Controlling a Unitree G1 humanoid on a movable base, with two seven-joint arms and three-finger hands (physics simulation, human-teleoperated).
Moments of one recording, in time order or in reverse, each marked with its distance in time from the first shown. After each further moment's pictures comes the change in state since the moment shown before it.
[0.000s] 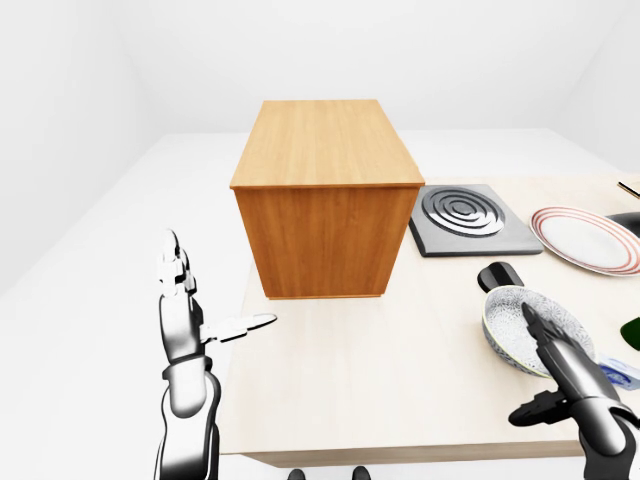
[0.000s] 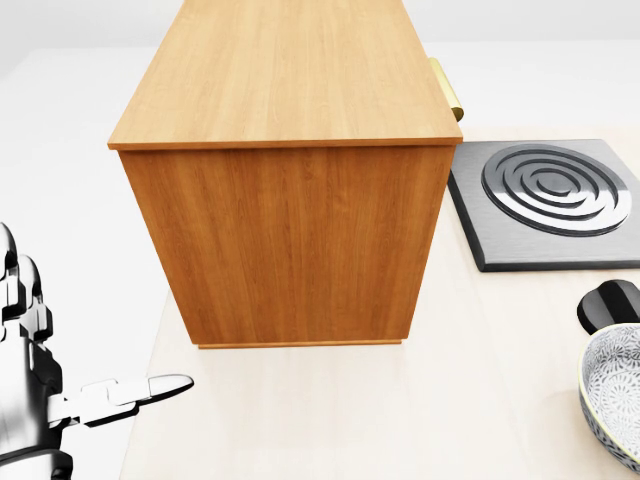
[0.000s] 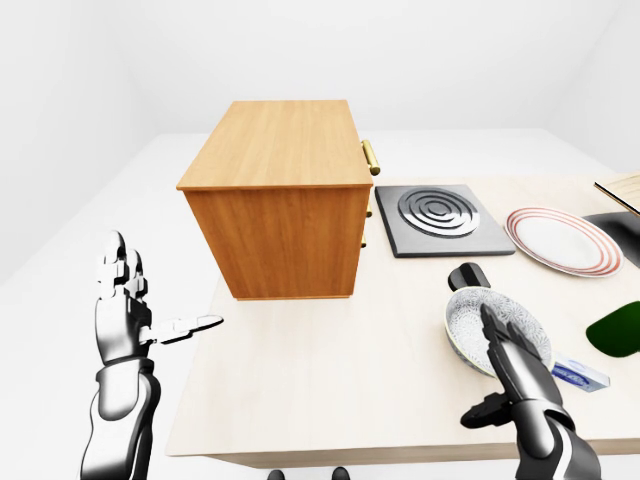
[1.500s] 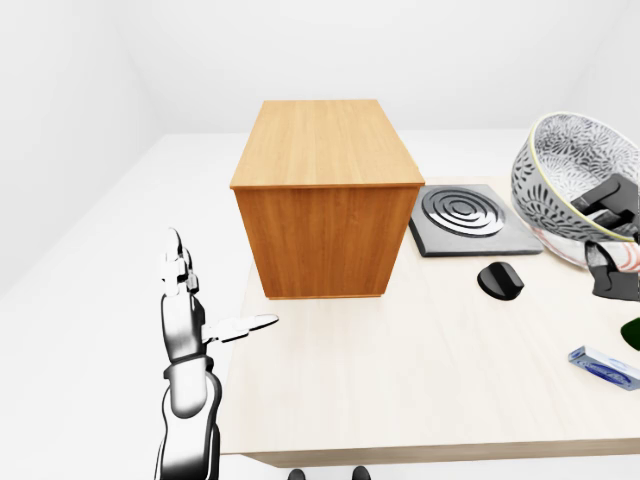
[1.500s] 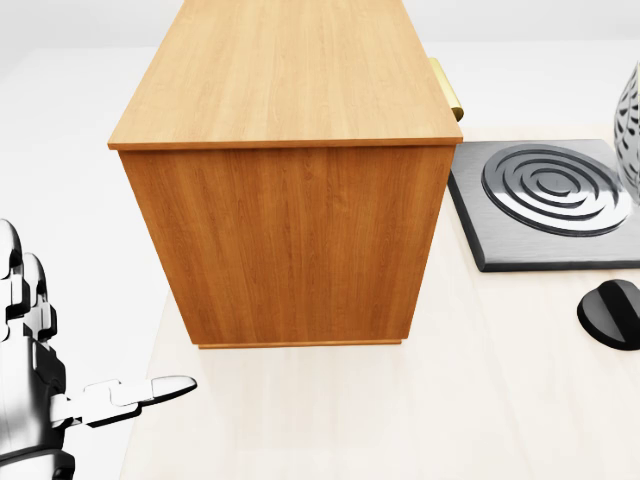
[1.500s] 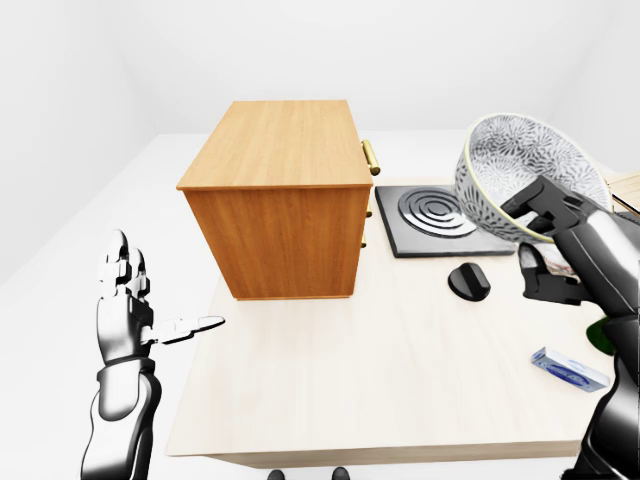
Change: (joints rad) left arm 0.002 0.000 -0.007 -0.008 -0.005 0.000 -0.012; right arm -0.316 -0.290 -0.136 -0.416 0.373 0.109 0.274
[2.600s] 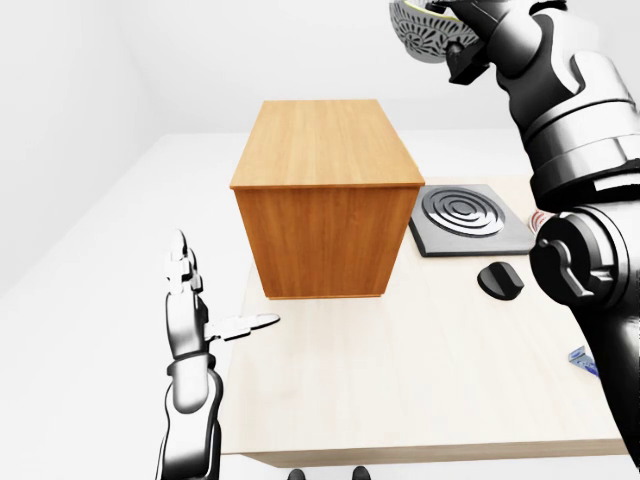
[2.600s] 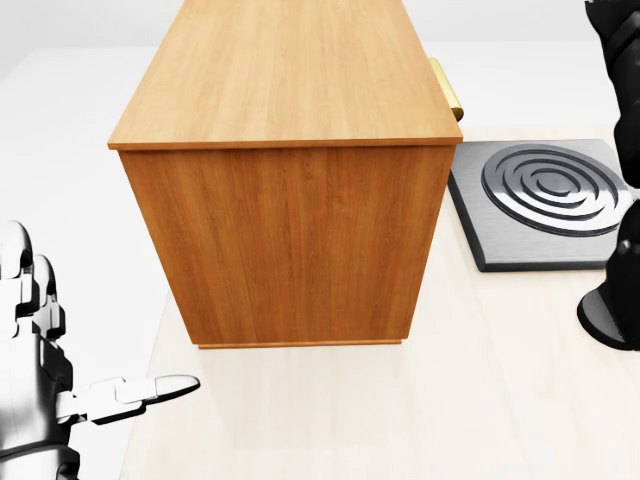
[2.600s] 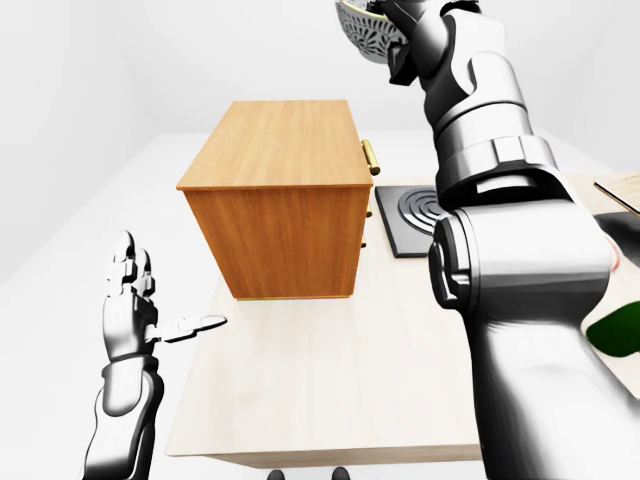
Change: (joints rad) left arm -0.019 0.007 0.000 0.040 -0.020 0.000 -0.009; right arm -1.642 0.045 0.713 1.841 -0.616 -0.109 -0.539
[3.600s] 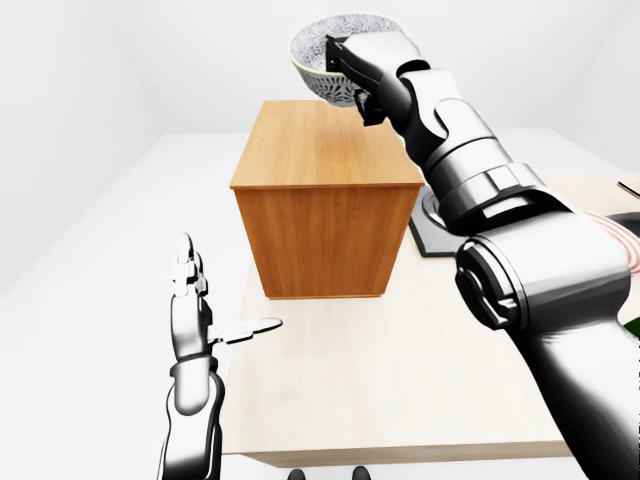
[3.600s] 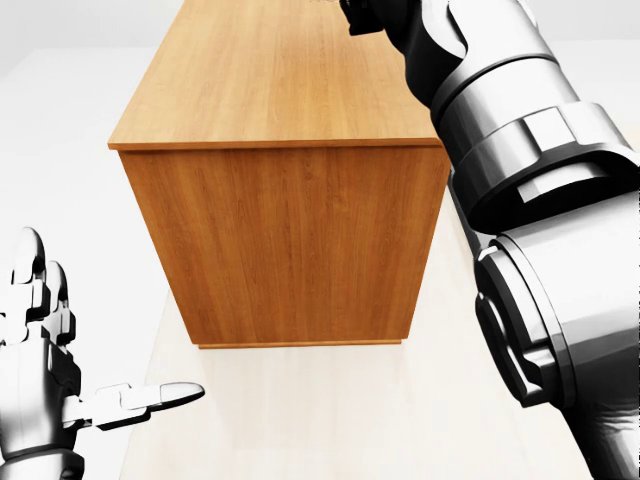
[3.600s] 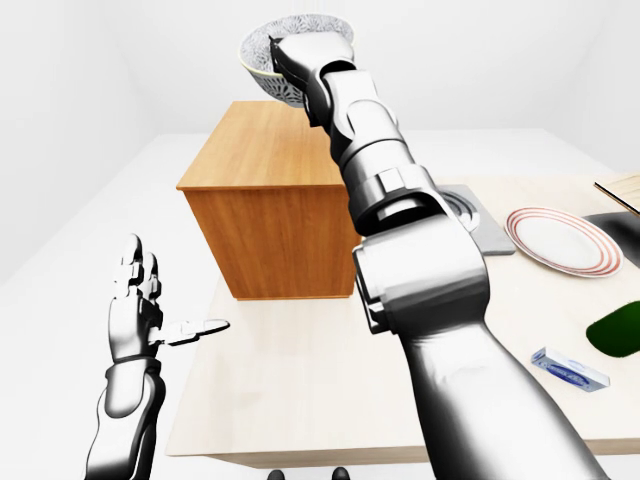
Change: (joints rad) left arm 0.009 -0.001 -0.004 0.017 -0.022 0.000 -0.032; right arm 0.015 0.280 0.055 0.034 -0.129 0.000 -0.056
